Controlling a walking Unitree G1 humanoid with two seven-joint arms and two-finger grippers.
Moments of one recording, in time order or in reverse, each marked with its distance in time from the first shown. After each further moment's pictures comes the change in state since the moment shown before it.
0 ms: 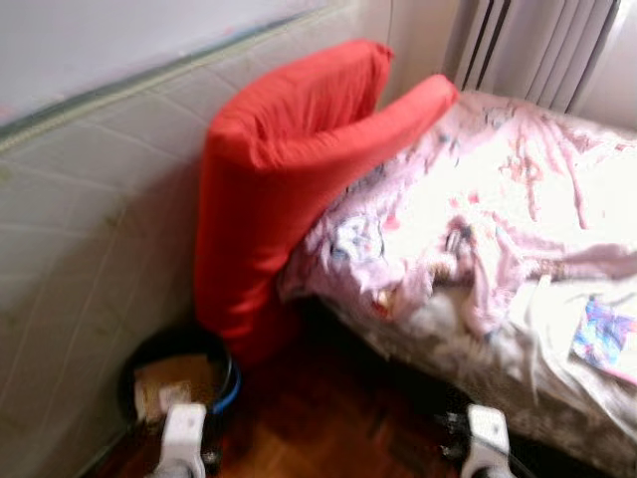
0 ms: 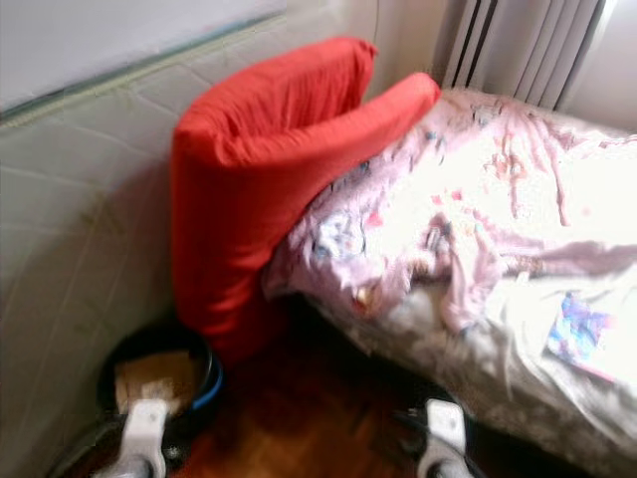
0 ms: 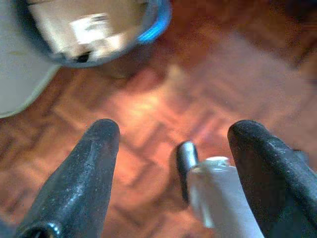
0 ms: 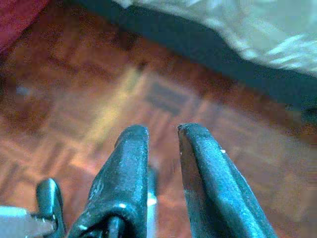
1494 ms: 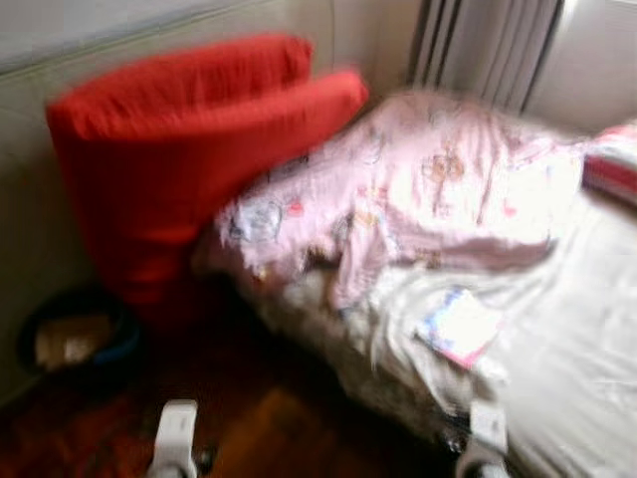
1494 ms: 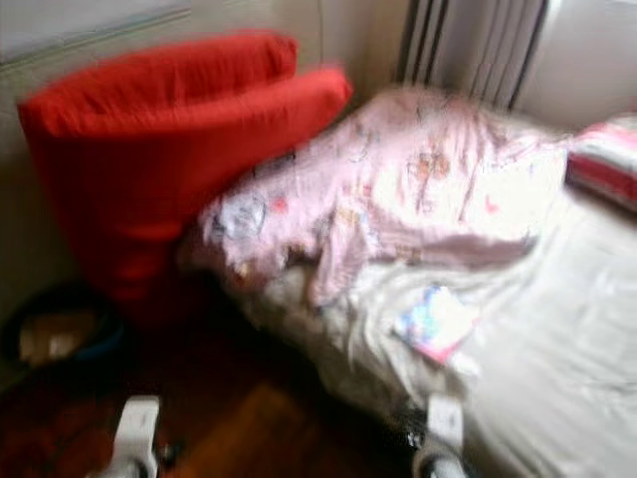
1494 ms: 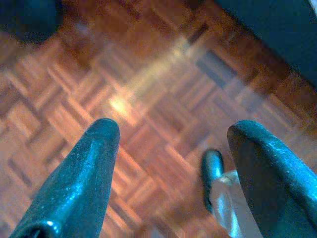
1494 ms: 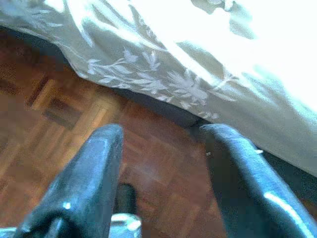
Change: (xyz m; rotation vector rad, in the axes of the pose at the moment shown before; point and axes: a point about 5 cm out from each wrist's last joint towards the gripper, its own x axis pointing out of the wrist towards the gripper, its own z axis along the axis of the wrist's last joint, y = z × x) left arm -0.004 0.012 -0.004 -0.031 -0.070 0.039; right arm 0.000 0.011 0.001 0.063 -0.109 -0.015
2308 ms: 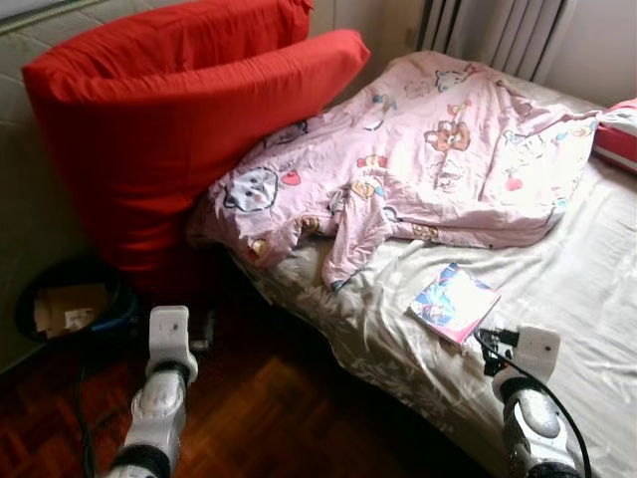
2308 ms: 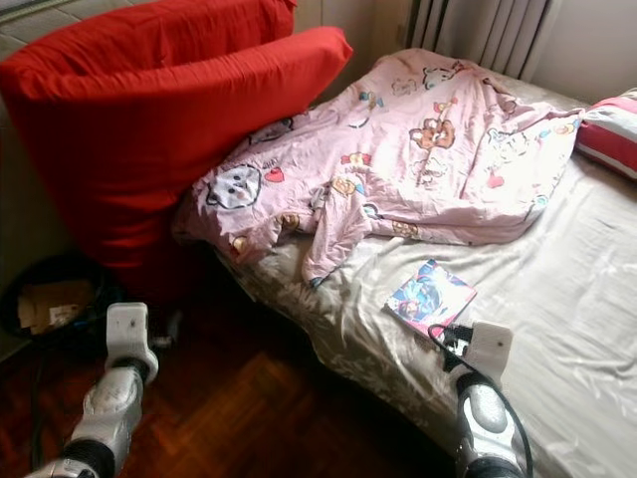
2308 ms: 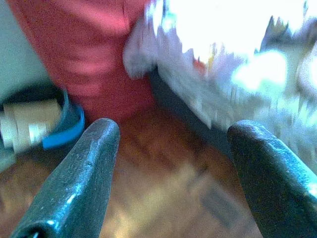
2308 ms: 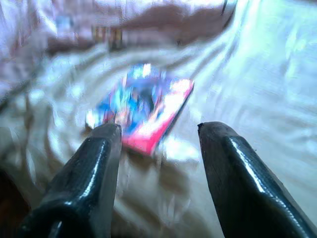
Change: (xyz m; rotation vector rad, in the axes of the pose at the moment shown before) left arm -0.003 0.004 0.120 -0.013 -0.573 0.057; right arm -0.001 -0.019 0.106 -0.021 -0.484 -0.077
